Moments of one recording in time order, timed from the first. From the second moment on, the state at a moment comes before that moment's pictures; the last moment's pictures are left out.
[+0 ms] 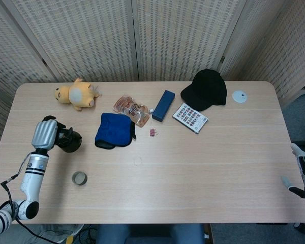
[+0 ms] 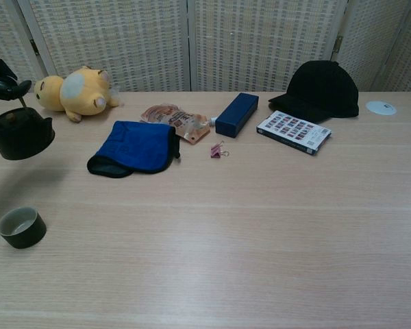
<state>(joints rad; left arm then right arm) -0.57 -1.44 -0.25 -1.24 1.19 1.11 -0.02 -0.02 -1.06 0.10 -1.68 -1.47 1.59 -0.06</state>
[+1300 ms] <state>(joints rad) -0.42 -1.27 -0.05 -1.45 1.47 1.27 0.07 0.01 -1.04 0.11 -1.71 -1.48 1.56 -0.10</state>
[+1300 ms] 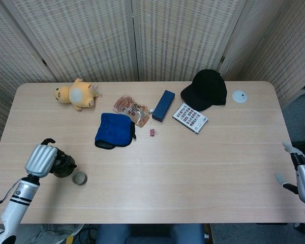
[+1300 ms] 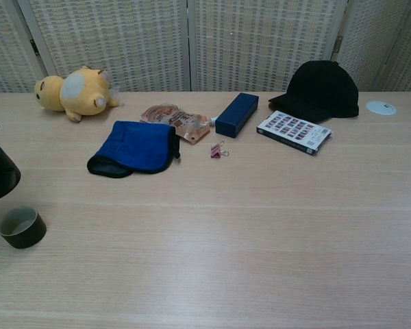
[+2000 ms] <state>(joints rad) -0.39 -1.33 0.00 -1.32 1.59 1.34 0.14 0.03 -1.00 0.14 -1.77 -1.46 1.57 -0.11</state>
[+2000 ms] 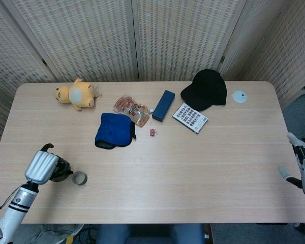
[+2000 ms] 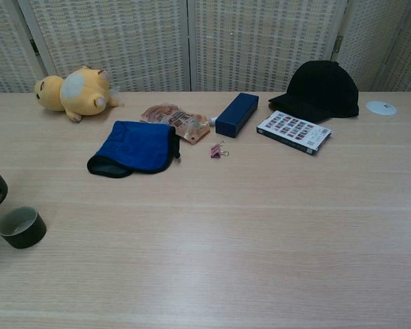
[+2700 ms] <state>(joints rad) -0.39 -1.42 0.03 -1.16 1.71 1.42 0.24 0.02 -0.99 0.13 -1.77 -1.45 1.58 -0.12</state>
